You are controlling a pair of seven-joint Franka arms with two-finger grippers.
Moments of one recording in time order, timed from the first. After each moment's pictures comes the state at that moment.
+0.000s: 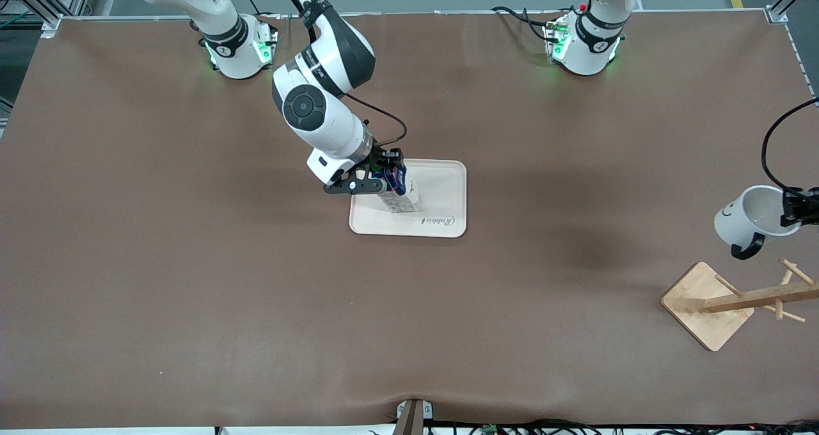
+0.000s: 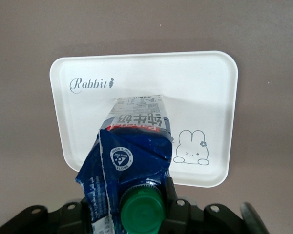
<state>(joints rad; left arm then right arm) 0.45 0.30 -0.32 -1.44 0.17 1.78 0.45 0.66 0.36 0.03 -1.82 0.36 2.19 0.55</state>
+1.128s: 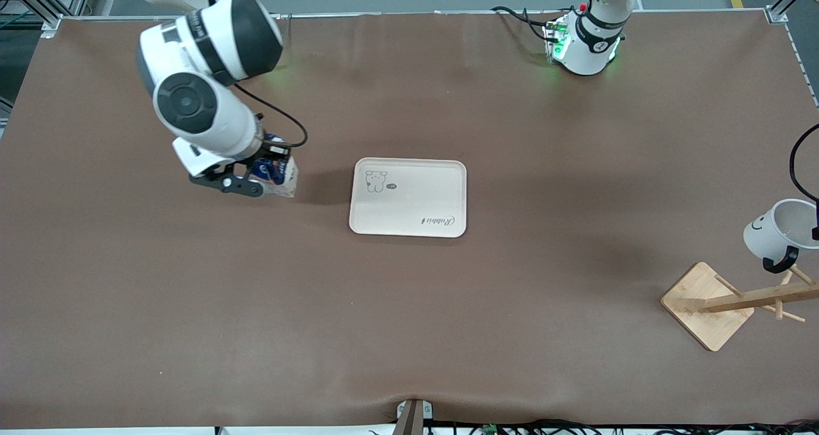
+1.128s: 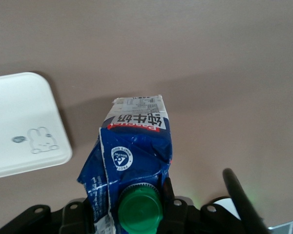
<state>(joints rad) 0.49 0.38 -0.30 -1.38 0.17 1.82 0.49 0.60 0.19 -0.22 -1.69 0.06 1.56 0.55</state>
